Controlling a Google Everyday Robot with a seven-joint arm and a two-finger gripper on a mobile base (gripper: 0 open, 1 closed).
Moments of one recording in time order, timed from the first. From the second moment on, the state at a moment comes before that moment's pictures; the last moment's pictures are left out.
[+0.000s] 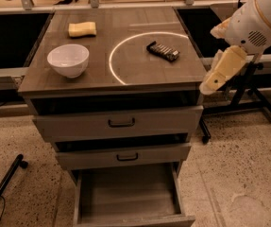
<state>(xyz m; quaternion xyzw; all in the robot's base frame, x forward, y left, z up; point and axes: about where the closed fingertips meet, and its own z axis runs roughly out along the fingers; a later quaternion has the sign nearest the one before) 0.538 -0.176 0.950 -0.57 0.77 0.09 0.27</state>
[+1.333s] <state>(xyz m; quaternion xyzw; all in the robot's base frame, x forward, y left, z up) 0.671 -0.149 0.905 -0.48 0.78 0.14 0.37</state>
